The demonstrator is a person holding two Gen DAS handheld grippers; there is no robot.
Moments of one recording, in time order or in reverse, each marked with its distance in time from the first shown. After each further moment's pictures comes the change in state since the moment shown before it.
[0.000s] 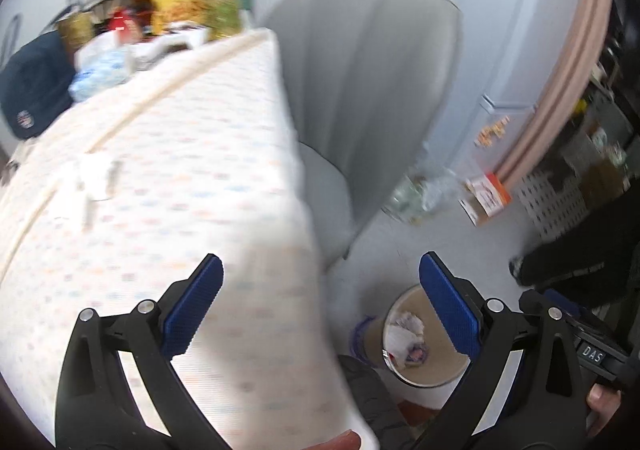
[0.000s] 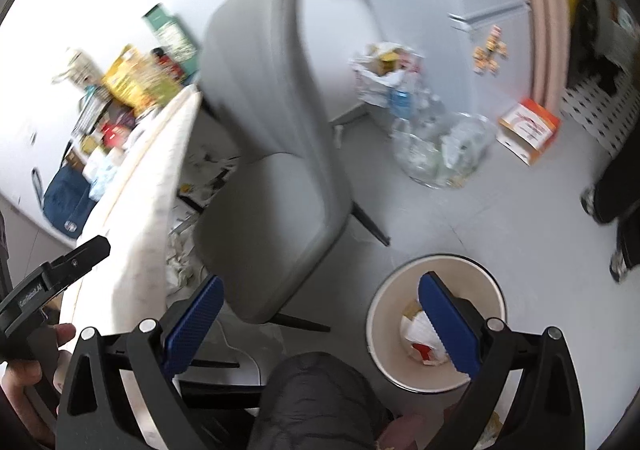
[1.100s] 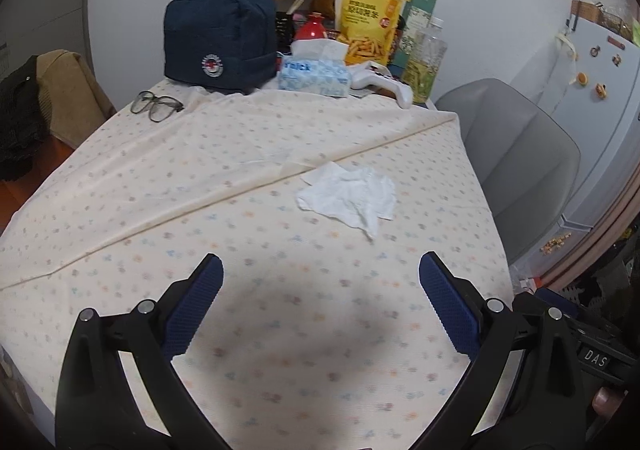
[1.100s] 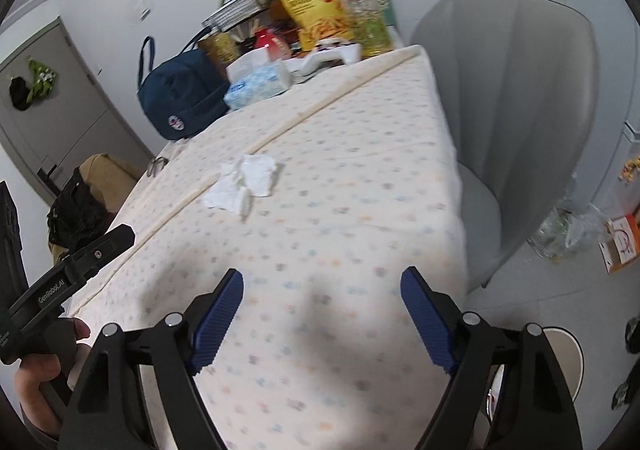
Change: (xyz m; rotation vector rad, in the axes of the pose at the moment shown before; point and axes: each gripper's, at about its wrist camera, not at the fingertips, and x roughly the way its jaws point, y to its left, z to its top) left arm -0.088 0.253 -0.045 -0.346 -0.172 0.176; right arm 0.042 0.291 -0.029 -0.429 0.094 0.221
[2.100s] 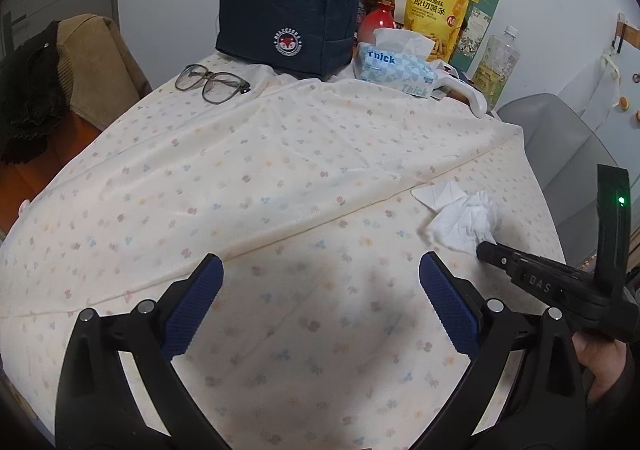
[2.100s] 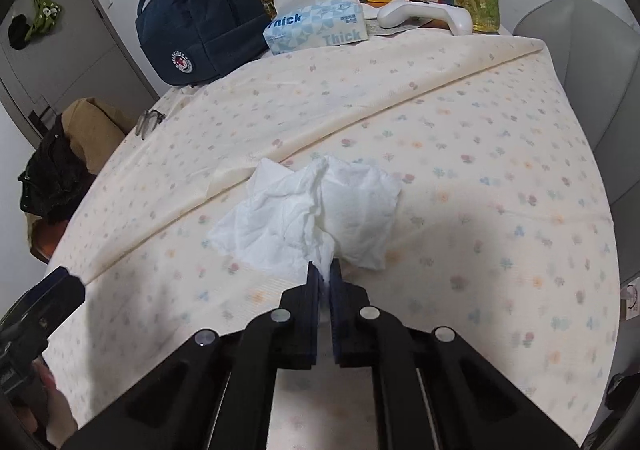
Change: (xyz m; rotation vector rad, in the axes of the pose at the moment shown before) left arm 0.052 0.088 0.024 -0.072 0.050 0.074; right arm 0.166 0.095 0.057 -0.147 0.157 0.012
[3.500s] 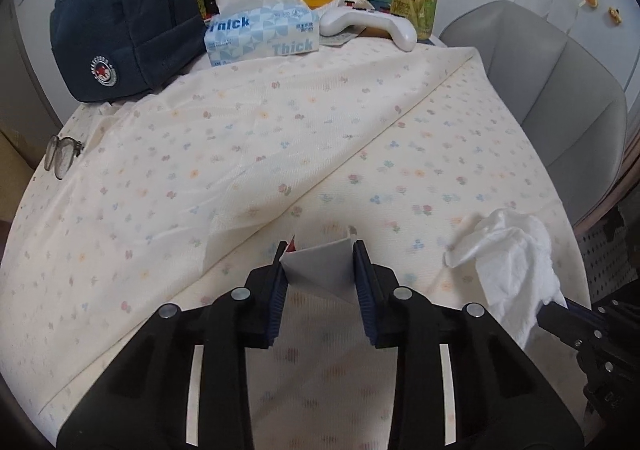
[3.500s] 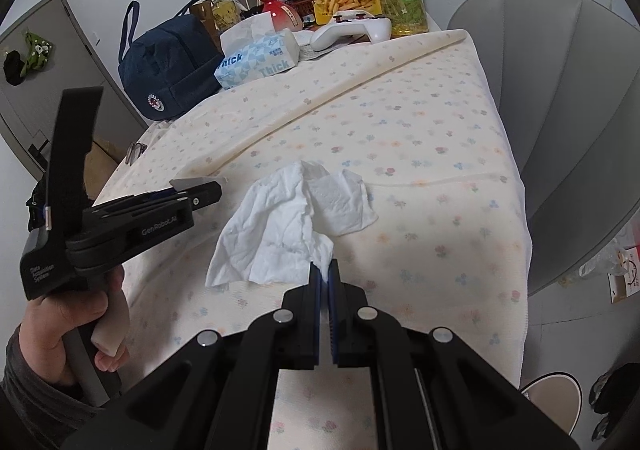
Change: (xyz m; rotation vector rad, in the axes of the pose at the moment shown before) left arm 0.097 -0.139 0.035 0.293 0.124 -0.071; right arm -0.062 -0.083 -0.029 0.081 -0.080 -0.020
